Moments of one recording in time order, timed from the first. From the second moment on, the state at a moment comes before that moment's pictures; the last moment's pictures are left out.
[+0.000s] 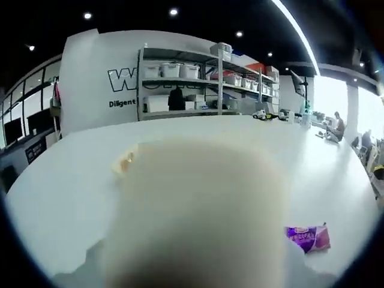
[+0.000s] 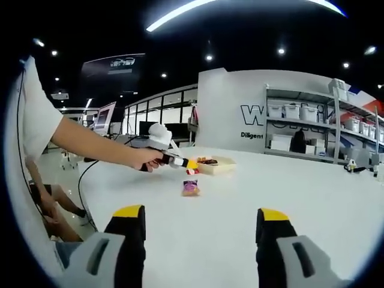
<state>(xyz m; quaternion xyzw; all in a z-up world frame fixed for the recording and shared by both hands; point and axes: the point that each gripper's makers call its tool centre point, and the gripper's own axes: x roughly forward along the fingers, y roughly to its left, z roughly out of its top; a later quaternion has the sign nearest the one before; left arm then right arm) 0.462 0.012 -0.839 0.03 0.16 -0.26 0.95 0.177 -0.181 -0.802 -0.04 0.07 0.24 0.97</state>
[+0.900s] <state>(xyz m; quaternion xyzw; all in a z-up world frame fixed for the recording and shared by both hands) 0.452 0.018 -0.829 -0.06 0.20 -0.27 0.94 0.174 -0.177 -0.798 -0.05 0.07 0.25 0.97</state>
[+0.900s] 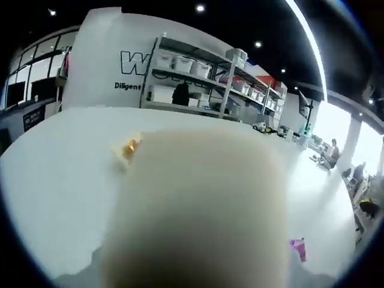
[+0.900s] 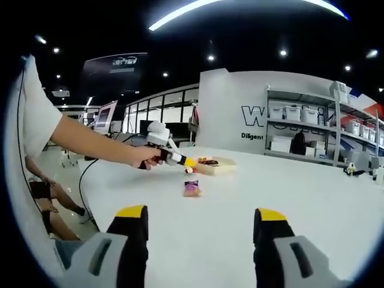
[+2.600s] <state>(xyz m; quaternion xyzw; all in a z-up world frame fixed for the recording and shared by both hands) 0.552 0.031 -0.820 -0.03 0.20 -0.22 0.95 0.192 -0.193 -0.820 -0.03 0.08 0.24 0.97</state>
